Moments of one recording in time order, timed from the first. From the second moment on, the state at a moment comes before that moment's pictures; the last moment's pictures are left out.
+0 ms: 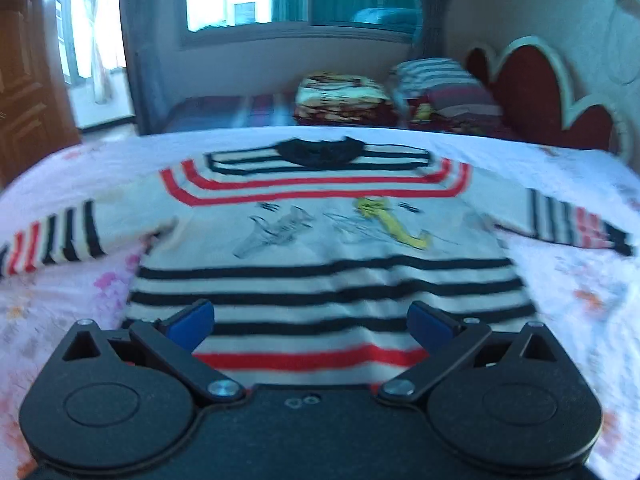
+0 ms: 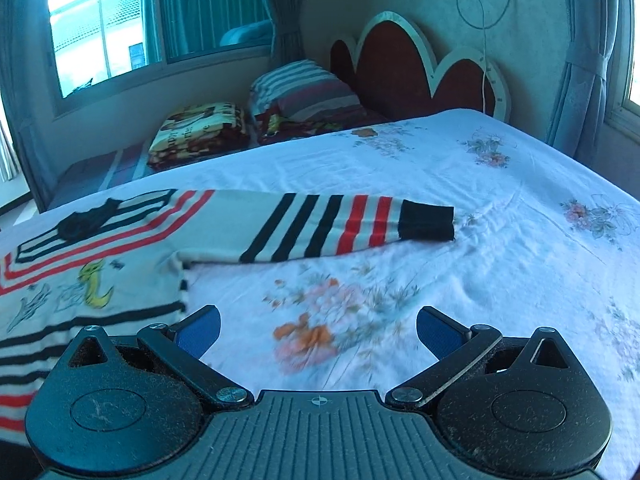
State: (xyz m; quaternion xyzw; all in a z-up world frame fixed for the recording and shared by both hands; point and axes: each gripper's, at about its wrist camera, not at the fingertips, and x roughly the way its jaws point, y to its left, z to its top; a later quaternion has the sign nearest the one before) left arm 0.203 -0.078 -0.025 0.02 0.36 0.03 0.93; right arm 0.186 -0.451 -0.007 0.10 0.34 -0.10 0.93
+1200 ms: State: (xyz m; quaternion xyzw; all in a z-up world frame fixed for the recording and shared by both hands) left arm 0.340 -0.032 -0.066 -0.04 0.40 0.10 0.91; right arm 0.338 -0.634 -0.115 0.31 0.32 -0.17 0.88
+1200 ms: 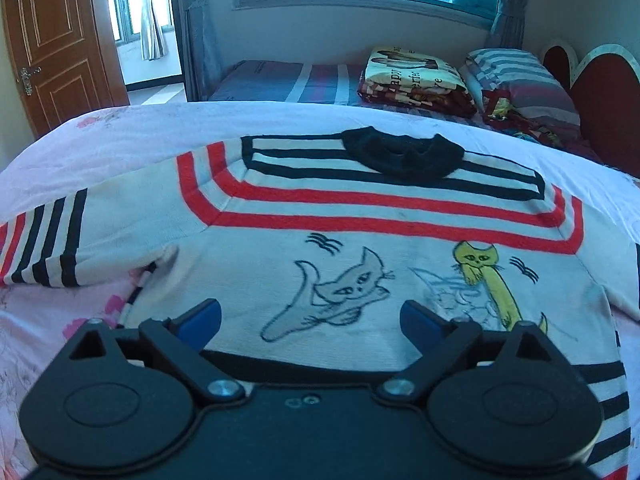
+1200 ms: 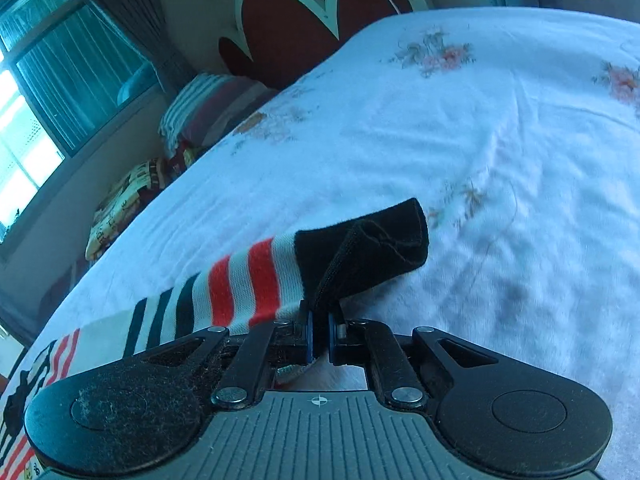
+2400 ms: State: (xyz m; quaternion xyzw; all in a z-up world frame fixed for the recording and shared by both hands) left arm 0.342 0.168 -0.069 -0.13 0.38 0.00 0.92; right arm 0.366 -0.098 -0.100 0.03 0.32 0.20 0.93
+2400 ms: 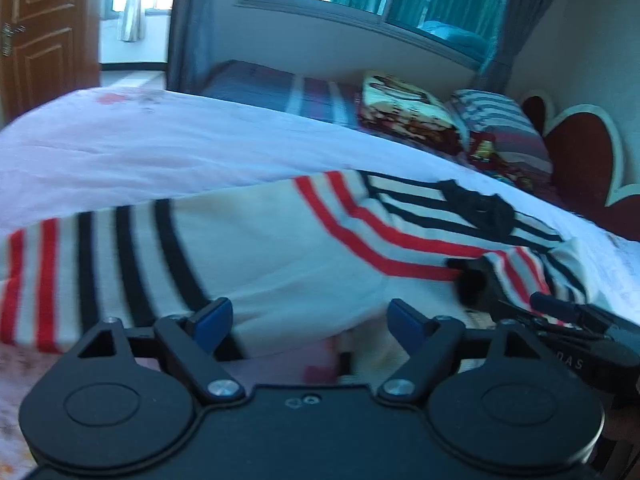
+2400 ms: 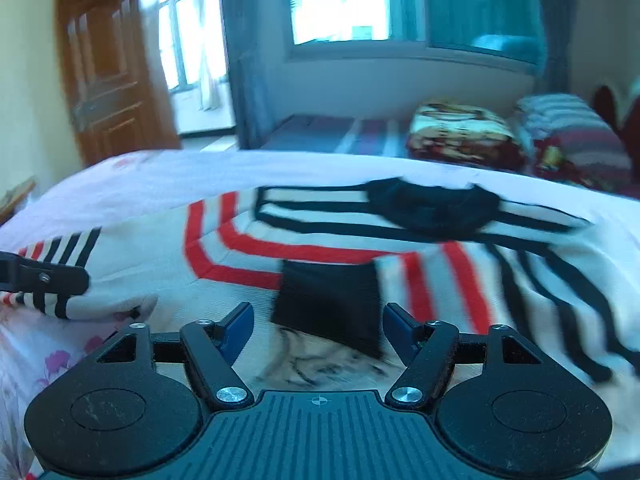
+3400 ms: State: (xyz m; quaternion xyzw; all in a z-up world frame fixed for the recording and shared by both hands) left arm 0.429 0.081 -0.100 -0.14 0.42 -0.11 0.89; right arm 0.376 -0.380 -0.115 0.47 0.34 0.03 0.82
